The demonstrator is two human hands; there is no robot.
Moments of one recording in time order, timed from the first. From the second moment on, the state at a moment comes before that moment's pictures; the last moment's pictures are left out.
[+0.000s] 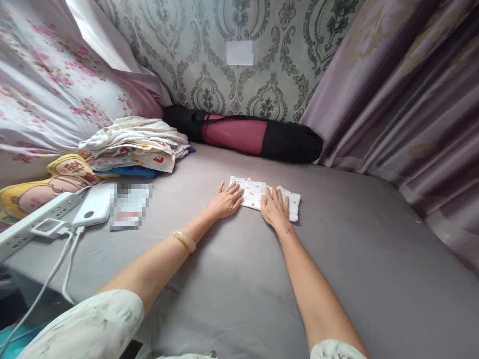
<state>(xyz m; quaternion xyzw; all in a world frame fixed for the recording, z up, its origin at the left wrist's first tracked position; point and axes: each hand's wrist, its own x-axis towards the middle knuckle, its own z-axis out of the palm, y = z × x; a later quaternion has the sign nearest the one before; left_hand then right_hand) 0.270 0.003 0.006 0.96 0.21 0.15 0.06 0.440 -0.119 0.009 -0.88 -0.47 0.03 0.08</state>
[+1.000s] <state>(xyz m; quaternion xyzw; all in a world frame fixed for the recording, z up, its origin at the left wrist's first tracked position) 0.288 0.026 0.024 0.97 0.23 0.09 0.00 0.479 -0.160 0.018 -0.88 -0.47 0.03 0.05</state>
